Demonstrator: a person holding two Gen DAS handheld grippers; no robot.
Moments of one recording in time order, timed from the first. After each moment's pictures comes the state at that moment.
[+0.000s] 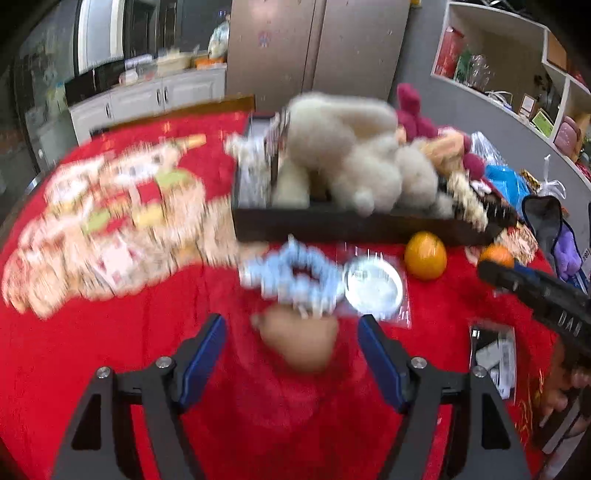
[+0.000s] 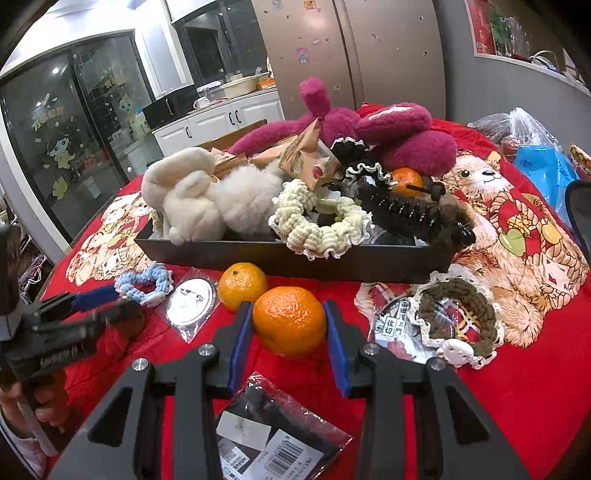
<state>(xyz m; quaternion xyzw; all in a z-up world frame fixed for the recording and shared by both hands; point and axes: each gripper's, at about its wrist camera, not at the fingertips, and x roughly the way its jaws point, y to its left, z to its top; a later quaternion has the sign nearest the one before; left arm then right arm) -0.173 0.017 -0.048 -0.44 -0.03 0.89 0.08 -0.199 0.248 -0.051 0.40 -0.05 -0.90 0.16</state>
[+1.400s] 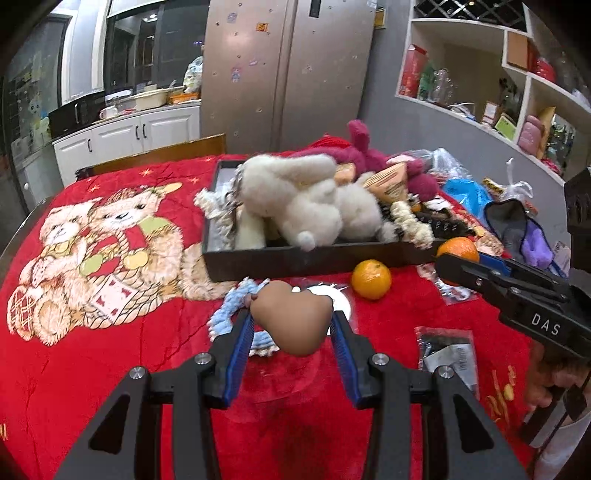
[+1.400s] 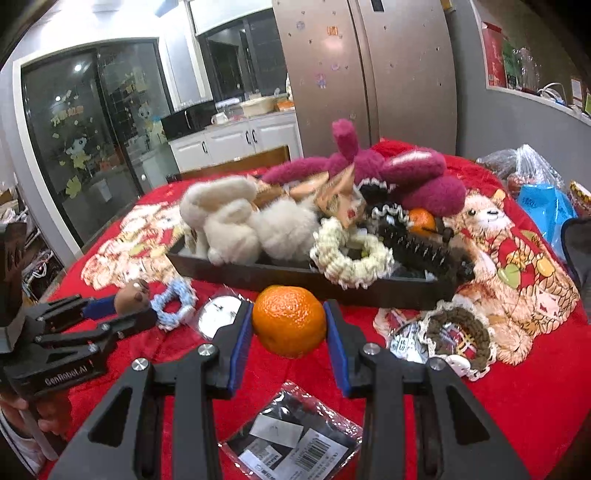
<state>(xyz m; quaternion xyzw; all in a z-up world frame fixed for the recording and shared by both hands) -0.148 0.035 -0.004 -0.37 -0.02 0.92 0.12 -0.172 0.232 -0.015 0.34 -0.03 -0.92 0.18</state>
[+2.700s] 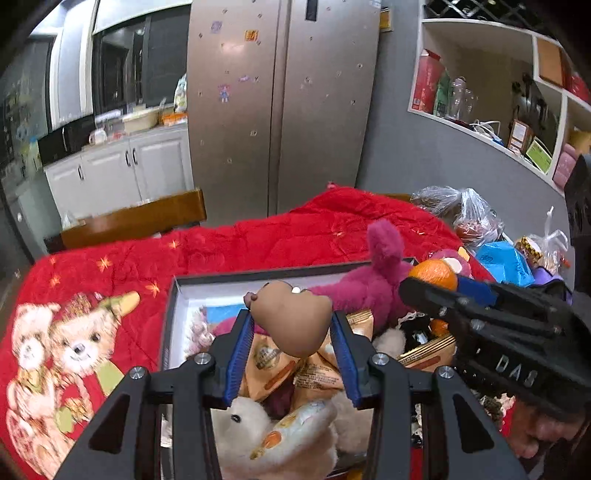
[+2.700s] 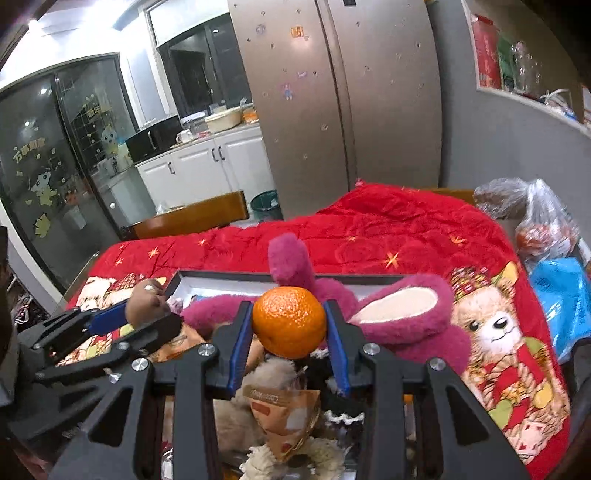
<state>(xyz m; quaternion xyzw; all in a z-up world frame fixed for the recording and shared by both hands) -0.322 0.084 0.040 -0.37 -0.01 0.92 0.11 -0.358 0.239 0.023 0.37 -0.05 -0.92 0.13</state>
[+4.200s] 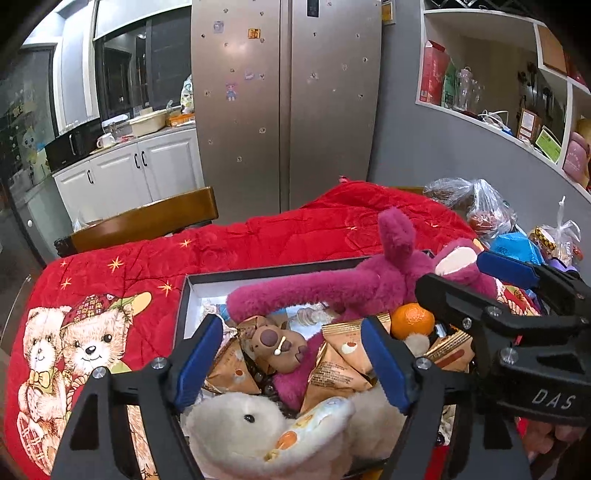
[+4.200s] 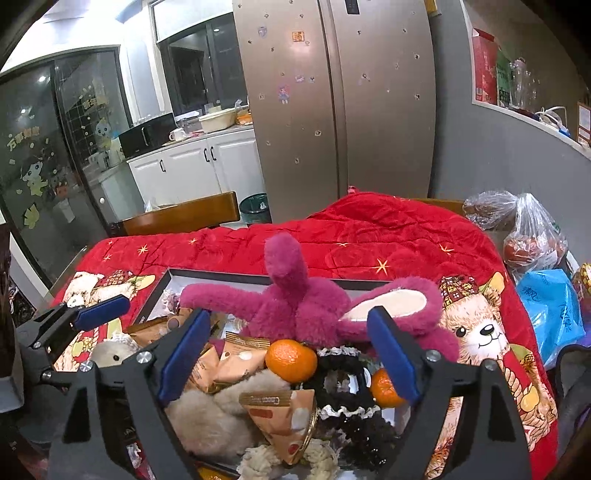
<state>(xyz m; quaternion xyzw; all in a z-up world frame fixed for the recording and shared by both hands) -0.324 0.087 0.039 -0.36 0.02 0.93 0.09 -0.347 0.231 0.034 0.35 -0.02 -0.93 0.11</state>
